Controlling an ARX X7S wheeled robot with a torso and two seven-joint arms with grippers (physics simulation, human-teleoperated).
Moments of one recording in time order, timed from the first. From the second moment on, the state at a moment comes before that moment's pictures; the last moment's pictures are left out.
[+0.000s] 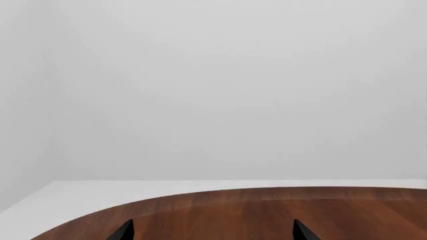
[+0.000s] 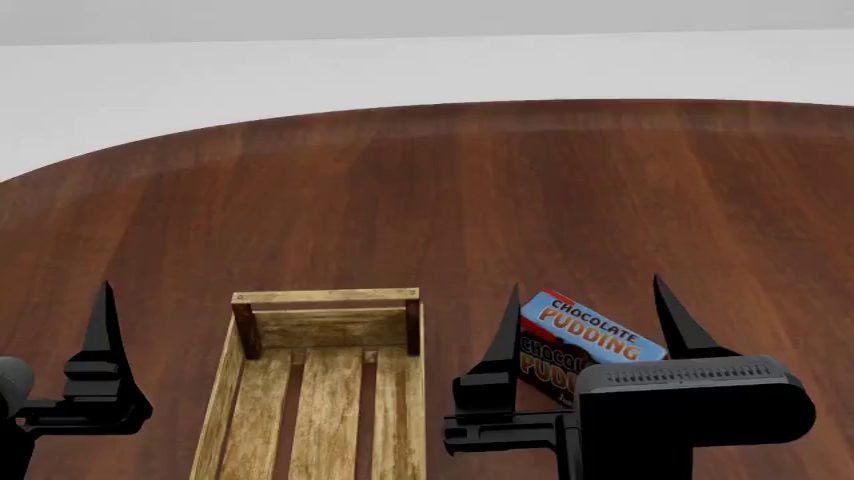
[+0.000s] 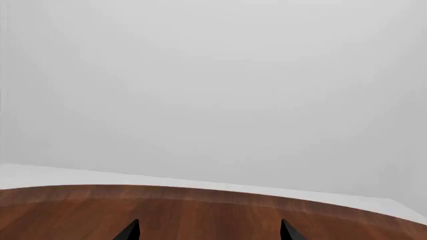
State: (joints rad) left arm -0.19 -0.27 0.05 0.45 -0.29 -0.40 -0.21; right arm 0.24 0.25 -0.16 -0.57 0.16 0.55 0.21
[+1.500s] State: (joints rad) left arm -0.19 -0.31 0.09 0.46 -0.26 -0.37 -0.26; right arm 0.31 0.26 -0.13 -0.75 0.26 0.89 0.31
